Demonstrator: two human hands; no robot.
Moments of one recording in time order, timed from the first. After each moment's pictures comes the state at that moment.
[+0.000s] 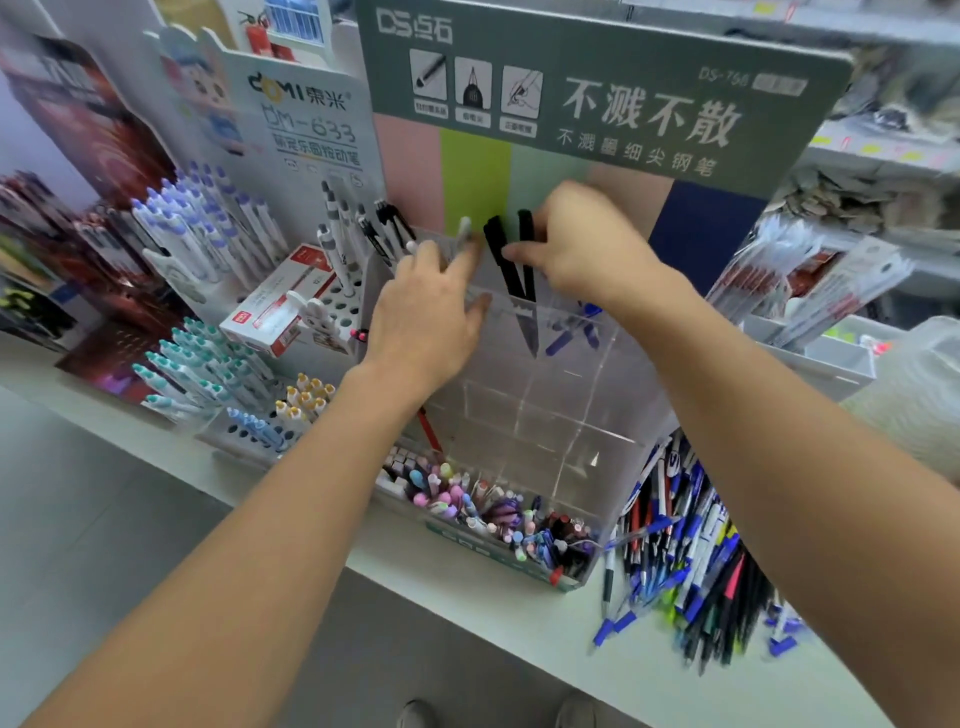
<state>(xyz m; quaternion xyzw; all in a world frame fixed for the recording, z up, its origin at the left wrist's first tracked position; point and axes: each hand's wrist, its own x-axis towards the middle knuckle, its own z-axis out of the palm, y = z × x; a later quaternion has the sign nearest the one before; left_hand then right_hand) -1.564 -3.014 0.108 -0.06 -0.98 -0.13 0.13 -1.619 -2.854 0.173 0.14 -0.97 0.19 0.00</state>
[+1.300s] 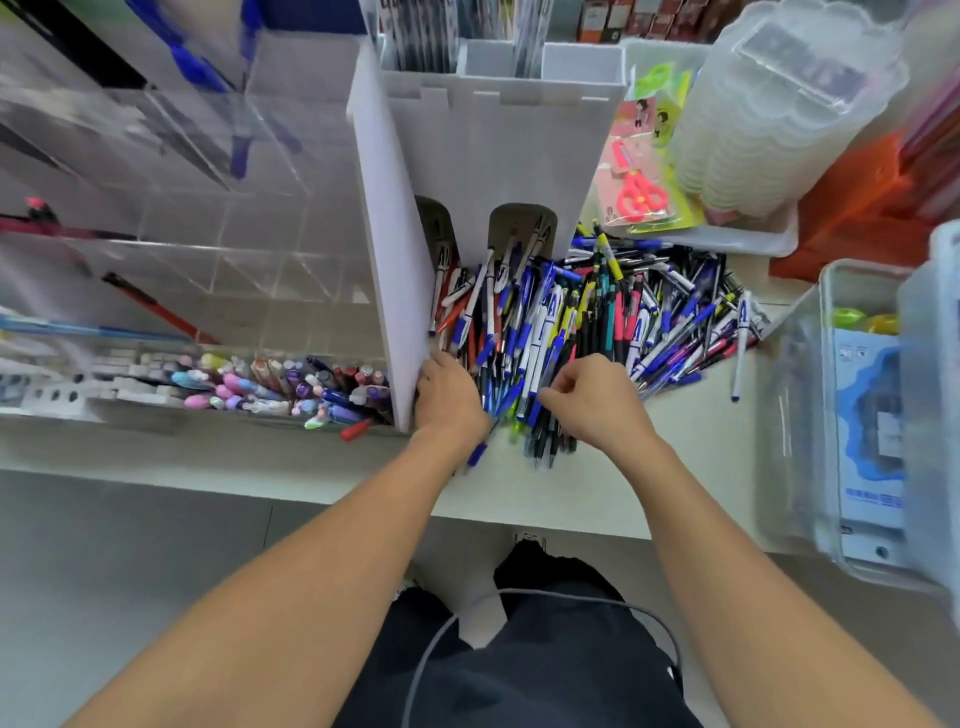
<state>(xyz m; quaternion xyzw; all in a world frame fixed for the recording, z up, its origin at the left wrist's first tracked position) -1.438 -2.775 -0.123 0.08 -0.94 -0.21 -0.26 -1.396 -2.617 -0.078 -0.20 -0.90 0.33 -0.20</state>
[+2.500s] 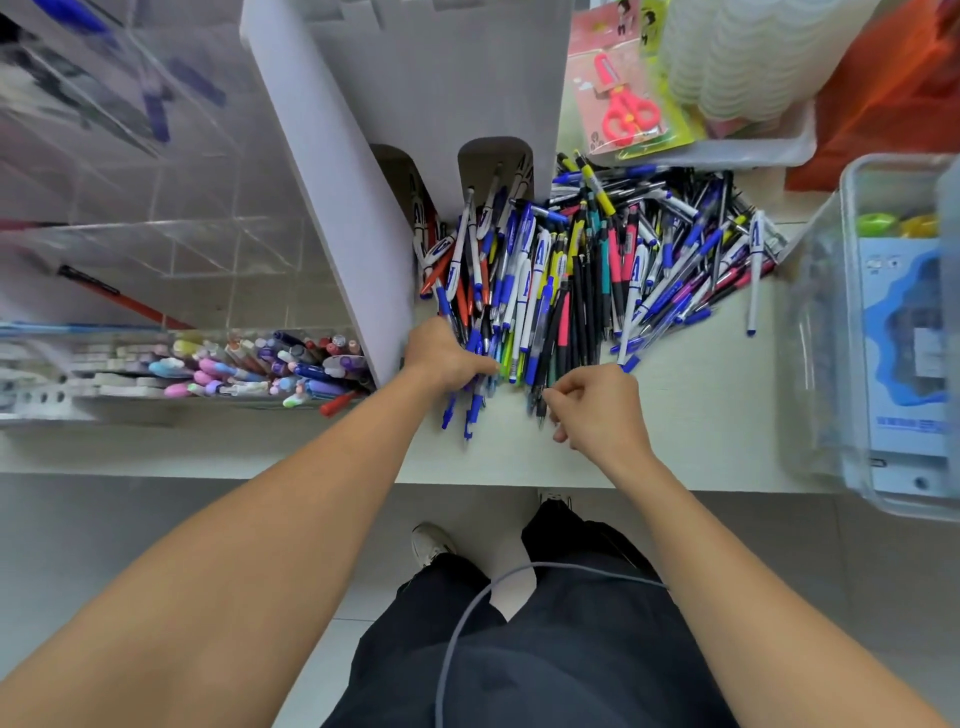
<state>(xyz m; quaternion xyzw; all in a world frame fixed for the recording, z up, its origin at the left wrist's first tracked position) -1.459 -2.779 -0.132 0.08 -0.91 -0.26 -0.31 -1.338 -2.626 -0.118 -0.31 -0.82 0.46 -0.14</state>
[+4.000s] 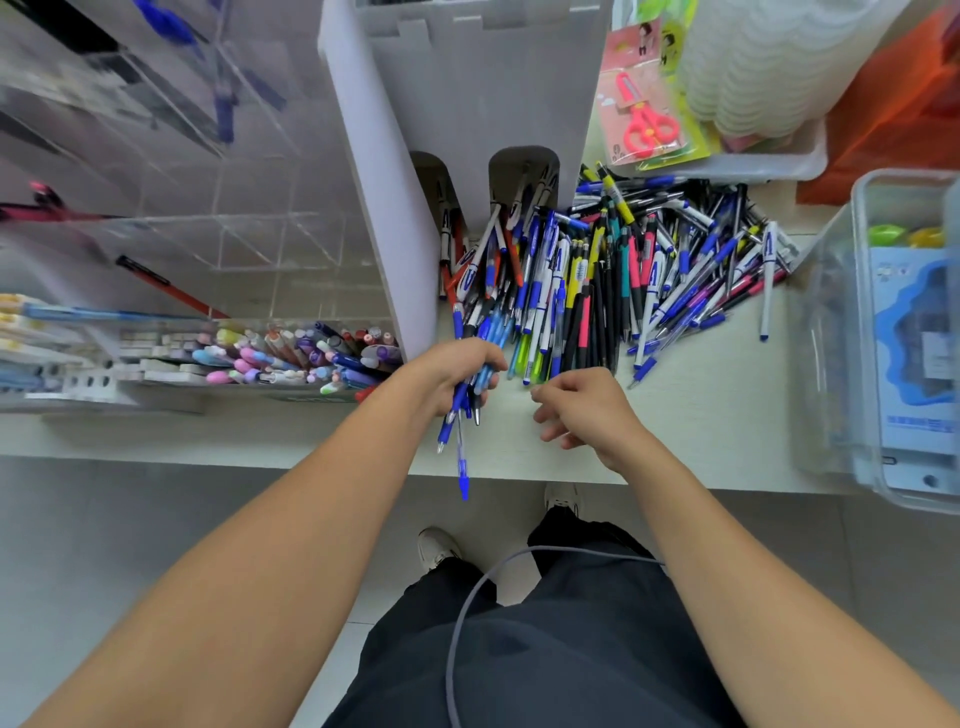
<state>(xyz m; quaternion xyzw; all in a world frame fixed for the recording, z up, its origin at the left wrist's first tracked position) -1.444 -2.794 -0.093 0.23 -0.70 -0.47 -0.48 -1.346 -2.646 -0.112 -0.32 -0.70 0.59 -0.23</state>
